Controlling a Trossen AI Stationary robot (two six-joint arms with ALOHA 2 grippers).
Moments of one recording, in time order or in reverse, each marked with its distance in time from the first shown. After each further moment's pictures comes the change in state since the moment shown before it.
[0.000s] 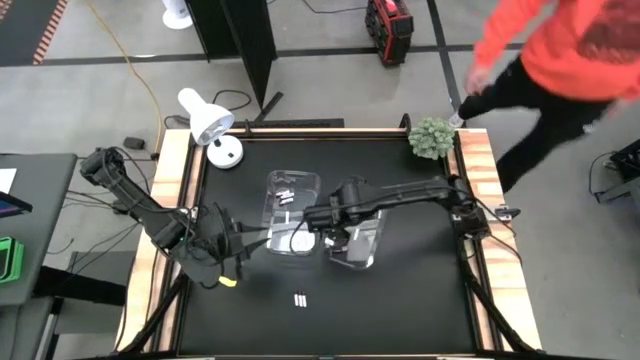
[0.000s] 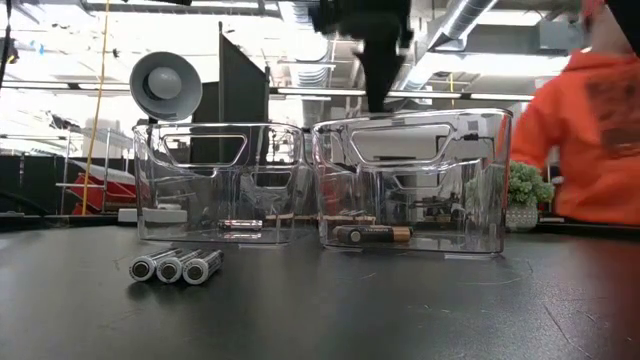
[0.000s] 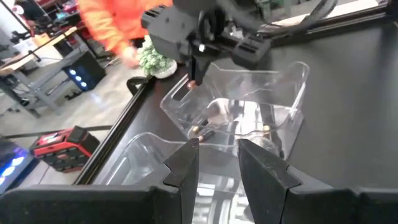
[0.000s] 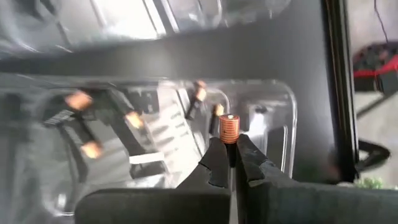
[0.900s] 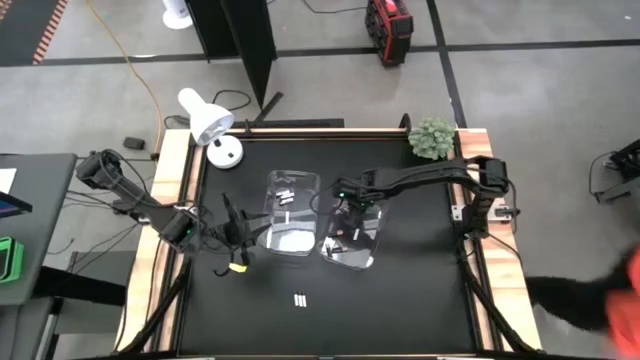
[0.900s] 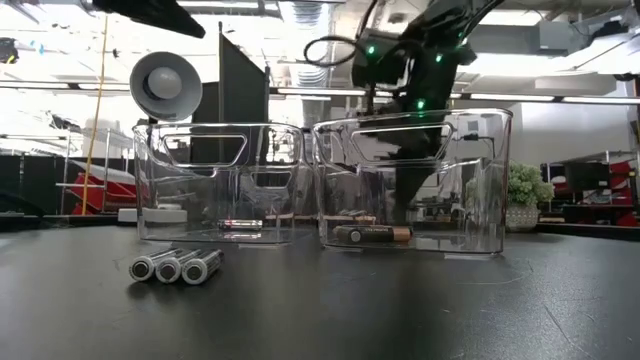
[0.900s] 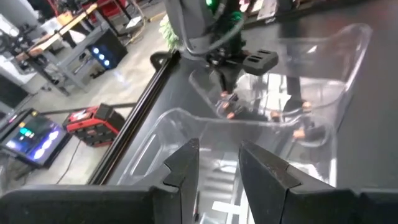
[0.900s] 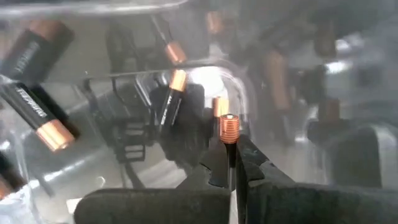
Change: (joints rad) left arm 0.121 0.000 0.000 -0.102 0.024 -0.009; right arm -0.273 -0.282 -0.836 0.828 -0.287 -0.139
